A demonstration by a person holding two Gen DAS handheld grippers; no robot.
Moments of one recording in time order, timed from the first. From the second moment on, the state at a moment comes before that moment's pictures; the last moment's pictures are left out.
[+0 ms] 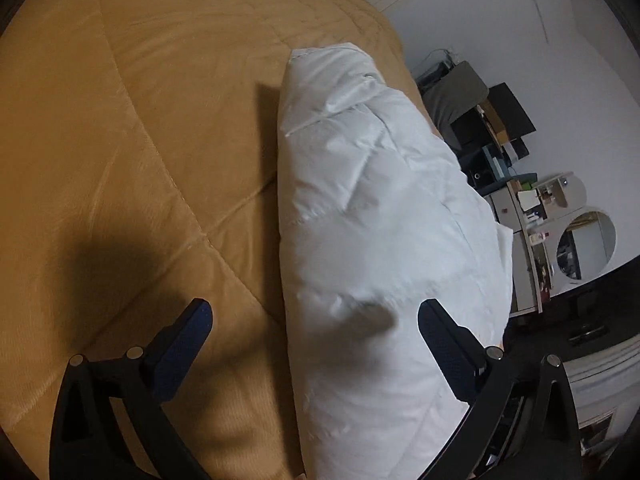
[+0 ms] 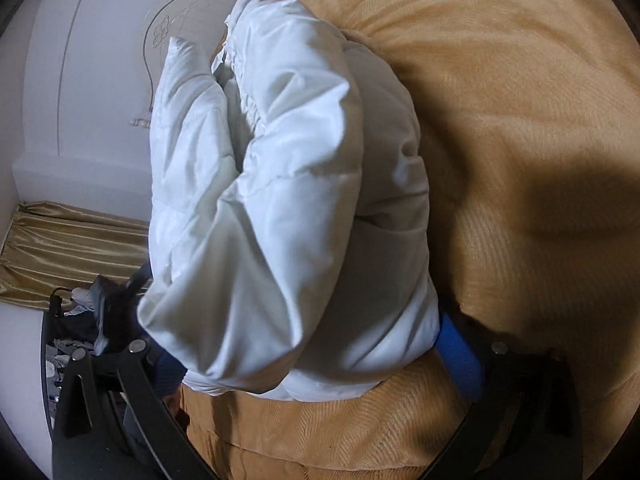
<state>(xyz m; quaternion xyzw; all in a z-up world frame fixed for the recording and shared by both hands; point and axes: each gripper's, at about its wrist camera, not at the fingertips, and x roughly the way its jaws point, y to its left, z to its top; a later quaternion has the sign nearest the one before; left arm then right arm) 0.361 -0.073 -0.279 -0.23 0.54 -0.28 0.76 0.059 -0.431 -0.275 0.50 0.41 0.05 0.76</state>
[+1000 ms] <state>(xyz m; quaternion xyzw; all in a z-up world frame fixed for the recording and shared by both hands) 0.421 -0.076 -0.305 -0.38 0.47 -0.47 0.64 0.097 -0.401 -0.228 0.47 0.35 0.14 0.80</state>
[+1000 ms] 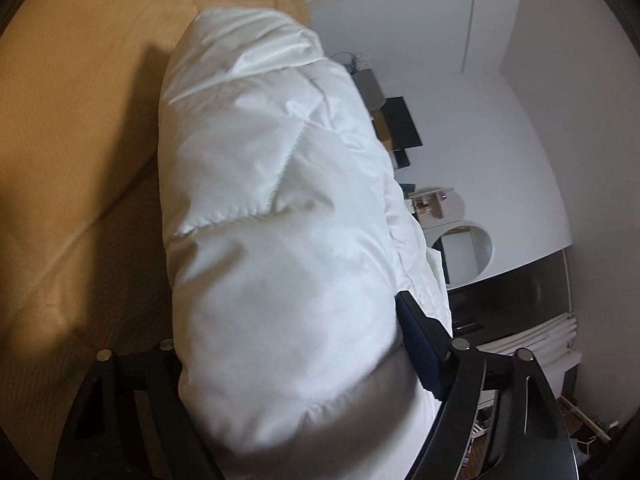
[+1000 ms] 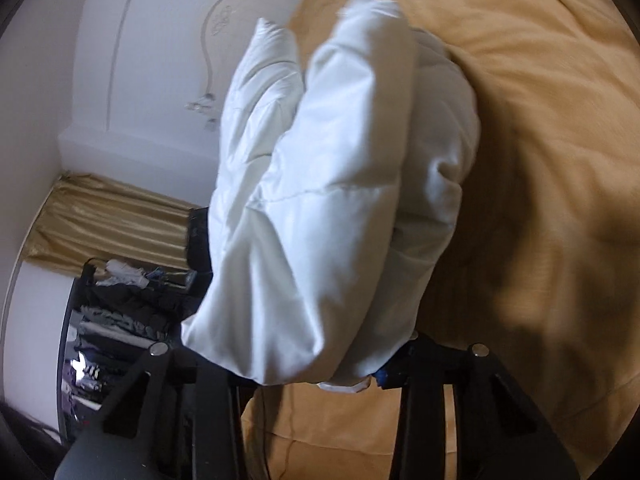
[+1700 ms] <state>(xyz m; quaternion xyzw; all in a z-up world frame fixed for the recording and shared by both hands) 0.322 0.154 -0.312 -0.40 0.52 -0.24 0.71 0.119 -0.311 -0.286 0.40 0.48 0.22 0.75</state>
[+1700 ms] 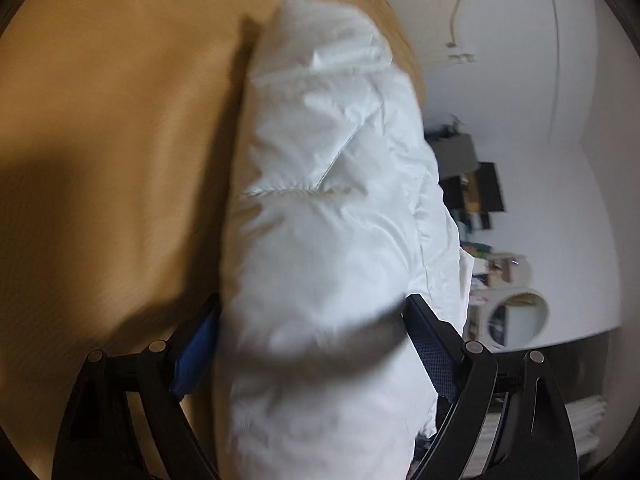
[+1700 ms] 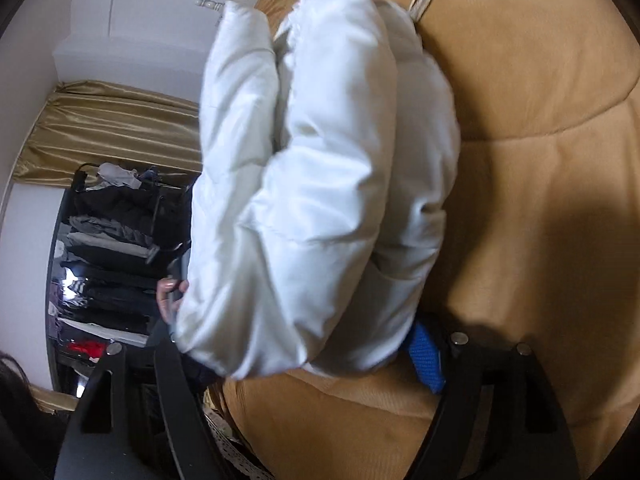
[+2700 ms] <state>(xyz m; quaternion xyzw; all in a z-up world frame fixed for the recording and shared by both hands) 0.169 0.016 -0.235 -0.03 0.47 -0.12 0.88 0.300 -0.245 -0.236 0.17 0.56 0.10 0.81</state>
